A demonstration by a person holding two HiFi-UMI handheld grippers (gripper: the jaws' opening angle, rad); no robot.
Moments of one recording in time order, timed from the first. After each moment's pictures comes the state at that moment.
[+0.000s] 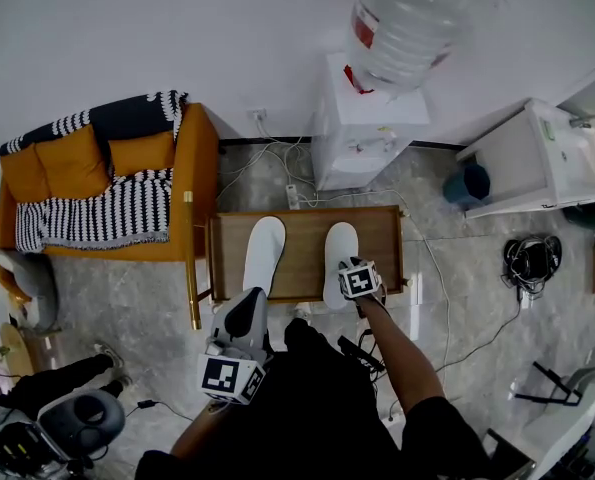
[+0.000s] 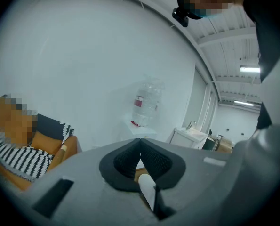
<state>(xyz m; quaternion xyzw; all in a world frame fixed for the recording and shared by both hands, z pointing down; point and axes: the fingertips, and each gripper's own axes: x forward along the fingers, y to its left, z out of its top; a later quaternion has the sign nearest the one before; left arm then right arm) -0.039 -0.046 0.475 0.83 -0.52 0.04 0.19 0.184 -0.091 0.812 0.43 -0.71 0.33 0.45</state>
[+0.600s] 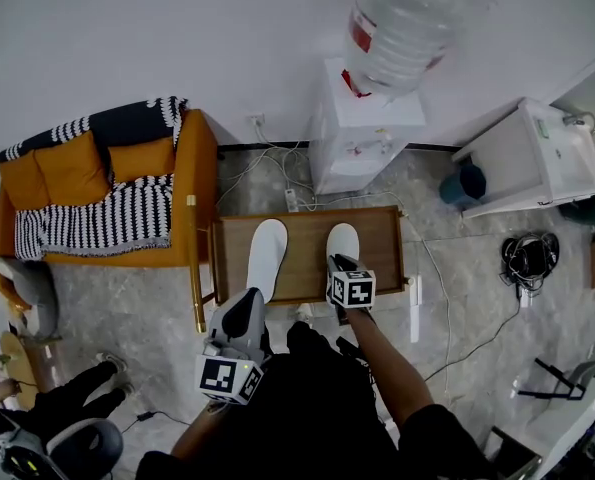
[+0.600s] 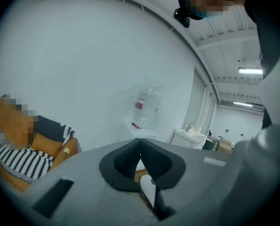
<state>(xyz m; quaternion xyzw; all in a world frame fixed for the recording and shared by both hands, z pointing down) -0.058 -0.042 0.467 0.83 -0.53 0.02 0.19 0.131 -0.103 0.730 0.51 -0.73 0.36 0.28</state>
